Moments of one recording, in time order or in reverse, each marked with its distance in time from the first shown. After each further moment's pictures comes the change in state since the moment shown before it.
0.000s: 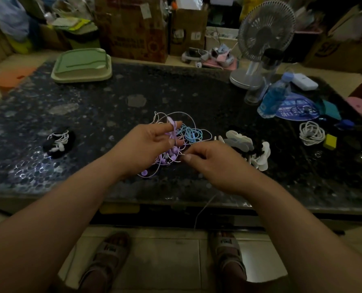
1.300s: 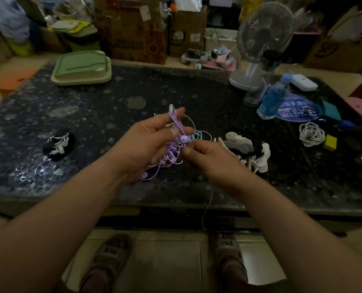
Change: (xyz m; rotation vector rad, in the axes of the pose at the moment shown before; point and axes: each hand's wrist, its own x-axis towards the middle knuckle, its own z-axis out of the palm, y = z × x) left_hand 0.000 0.012 0.009 -0.493 -0.018 0.009; right_hand 0.010 0.009 0.011 0.479 0.028 0.122
